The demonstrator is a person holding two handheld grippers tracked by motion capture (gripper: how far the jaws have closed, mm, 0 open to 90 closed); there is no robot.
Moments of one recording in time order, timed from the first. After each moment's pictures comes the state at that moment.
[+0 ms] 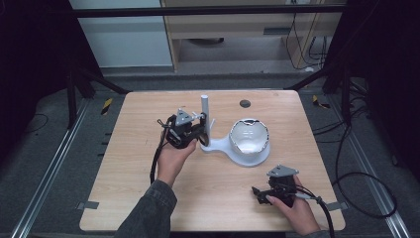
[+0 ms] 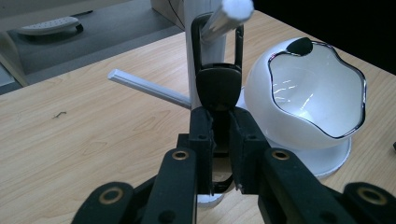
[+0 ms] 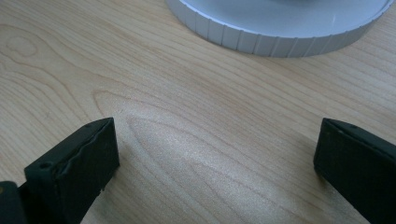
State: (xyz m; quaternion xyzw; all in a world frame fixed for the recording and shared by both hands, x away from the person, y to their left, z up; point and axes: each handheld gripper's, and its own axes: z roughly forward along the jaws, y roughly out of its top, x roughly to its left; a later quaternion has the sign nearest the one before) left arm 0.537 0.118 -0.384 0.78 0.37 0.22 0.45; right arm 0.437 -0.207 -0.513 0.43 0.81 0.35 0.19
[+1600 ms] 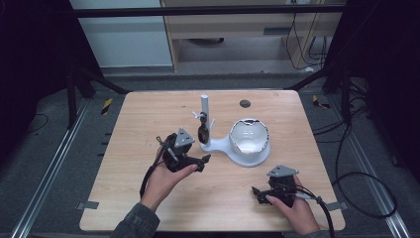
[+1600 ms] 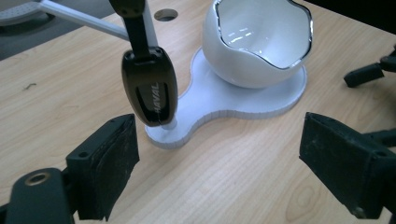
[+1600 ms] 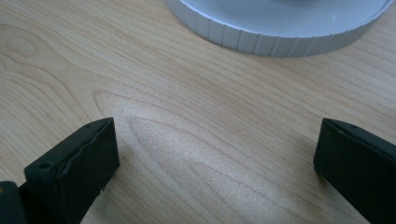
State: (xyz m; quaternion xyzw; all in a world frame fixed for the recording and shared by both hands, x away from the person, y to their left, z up) left arm 0.480 0.125 -0.395 0.83 0.33 0.19 0.41; right arm 0.437 -0.206 -0.513 0.43 0.81 0.35 0.19
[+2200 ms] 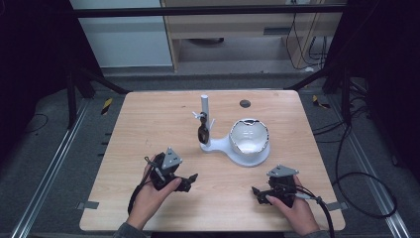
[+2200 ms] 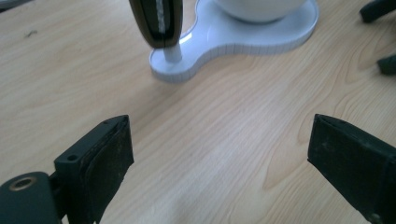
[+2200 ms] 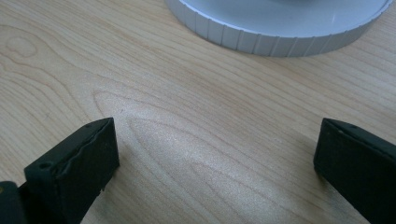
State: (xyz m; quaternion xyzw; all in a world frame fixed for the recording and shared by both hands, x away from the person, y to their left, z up) left arm 0.447 0.163 -0.441 0.84 0.33 0.19 0.38; right arm 0.437 -0.206 -0.513 0.44 0.81 0.35 0.19
